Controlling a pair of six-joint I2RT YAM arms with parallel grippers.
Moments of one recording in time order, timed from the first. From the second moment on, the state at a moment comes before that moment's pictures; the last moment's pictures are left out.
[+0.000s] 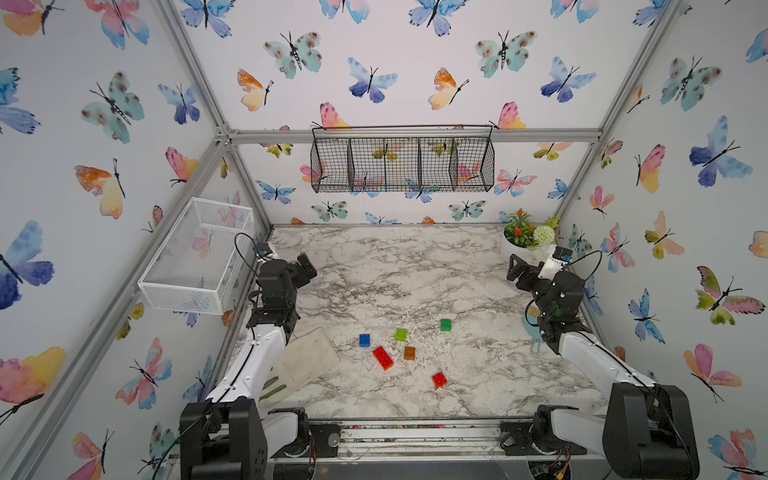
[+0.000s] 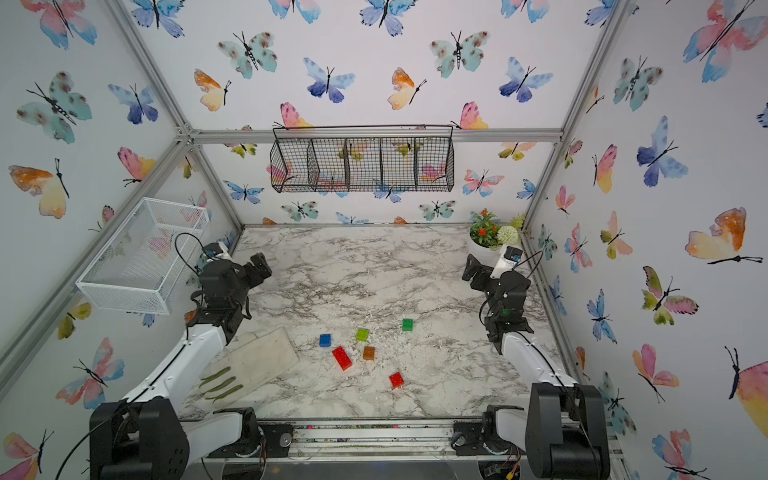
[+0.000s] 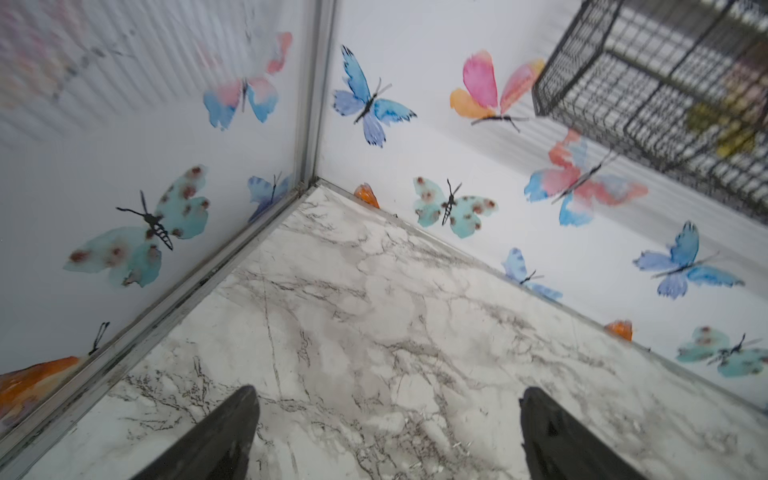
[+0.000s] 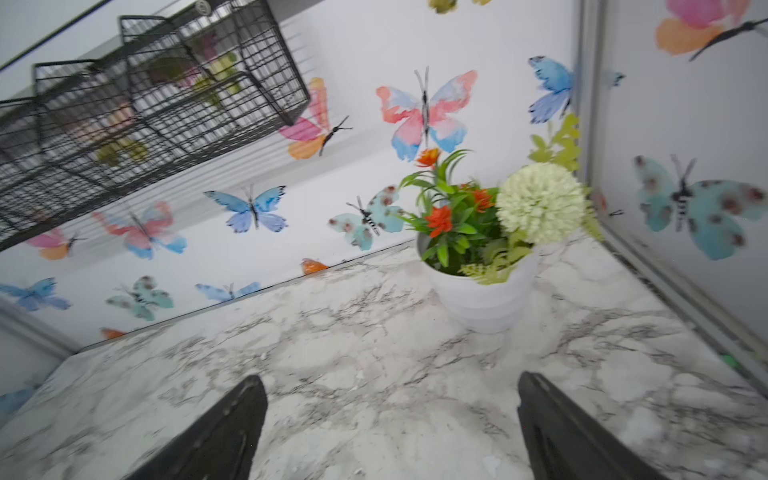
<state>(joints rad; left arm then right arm) 0.02 1.17 0.82 0.01 -0.17 -0.45 0.03 1.20 0.56 0.48 -0.16 0.35</state>
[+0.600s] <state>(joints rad) 0.03 1.23 1.00 -0.59 -0.01 -0.31 1.08 1.50 0.85 -0.14 -0.17 0.21</state>
